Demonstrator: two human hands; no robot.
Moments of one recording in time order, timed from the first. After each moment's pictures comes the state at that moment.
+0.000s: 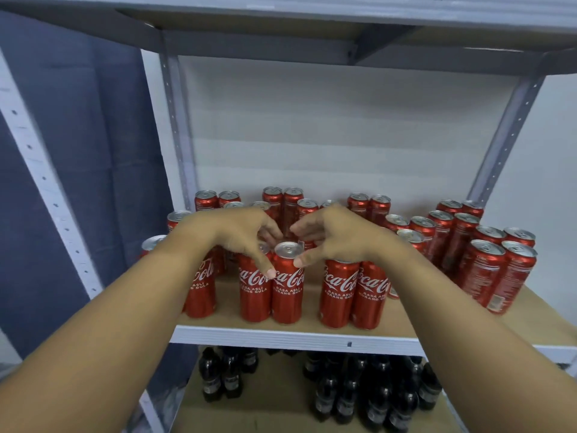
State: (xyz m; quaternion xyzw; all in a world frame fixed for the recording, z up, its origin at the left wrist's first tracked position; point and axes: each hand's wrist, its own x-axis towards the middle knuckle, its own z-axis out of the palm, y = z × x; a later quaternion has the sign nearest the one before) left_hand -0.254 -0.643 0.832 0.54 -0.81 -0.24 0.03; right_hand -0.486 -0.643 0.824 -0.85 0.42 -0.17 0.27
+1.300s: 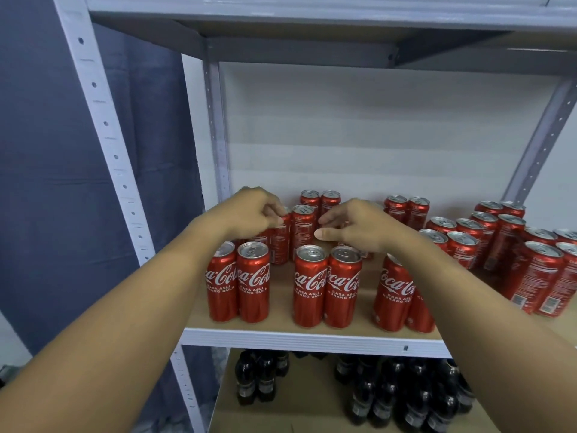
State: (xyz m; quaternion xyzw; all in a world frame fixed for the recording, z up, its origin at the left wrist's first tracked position) left_hand -0.170 -0.633 0.842 0.58 -0.78 -0.14 0.21; right_hand -0.414 -0.647 0.833 -0.81 0.50 -0.21 0.21
